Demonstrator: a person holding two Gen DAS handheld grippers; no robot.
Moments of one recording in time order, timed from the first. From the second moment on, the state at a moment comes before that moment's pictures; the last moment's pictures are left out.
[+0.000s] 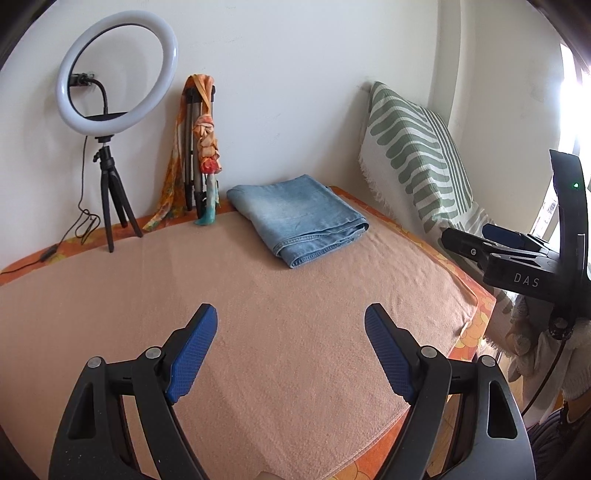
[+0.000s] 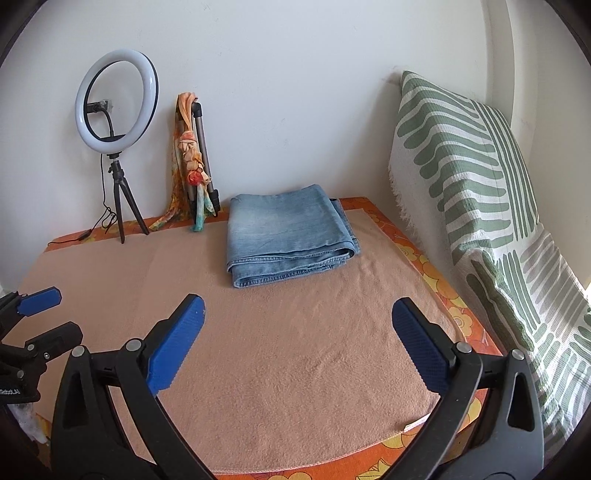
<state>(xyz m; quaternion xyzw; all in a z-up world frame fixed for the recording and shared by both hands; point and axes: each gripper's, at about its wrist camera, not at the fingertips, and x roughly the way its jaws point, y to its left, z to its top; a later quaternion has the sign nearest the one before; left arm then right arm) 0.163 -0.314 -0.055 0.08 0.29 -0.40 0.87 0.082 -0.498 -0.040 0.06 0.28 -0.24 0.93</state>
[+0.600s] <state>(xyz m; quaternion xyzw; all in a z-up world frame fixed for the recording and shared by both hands) 0.158 -0.301 -0.061 0.08 0.29 -0.37 0.88 0.077 -0.476 -0.042 0.05 0.25 -0.24 0.94</state>
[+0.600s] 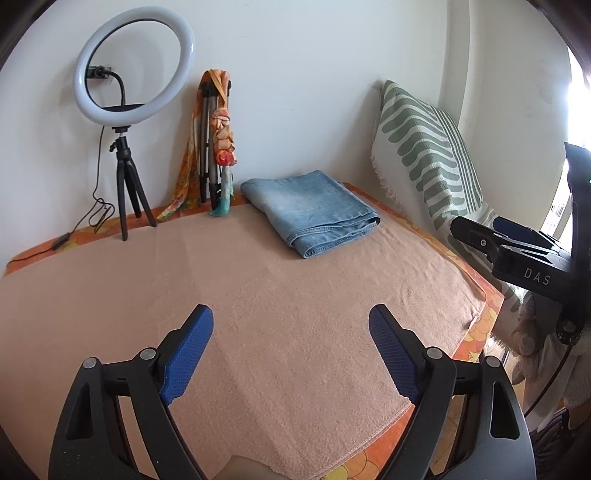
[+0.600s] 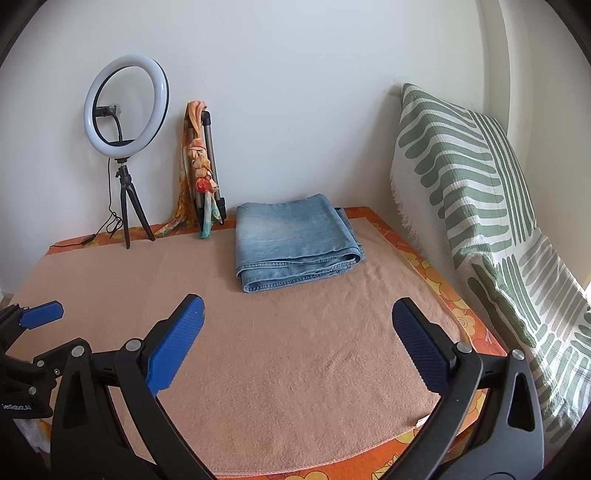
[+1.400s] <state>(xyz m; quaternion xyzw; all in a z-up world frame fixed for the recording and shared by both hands) 0.154 -0.295 -0.051 0.09 0.26 -0.32 0.91 0.078 -0.475 -0.039 0.05 0.24 -0.24 0.94</state>
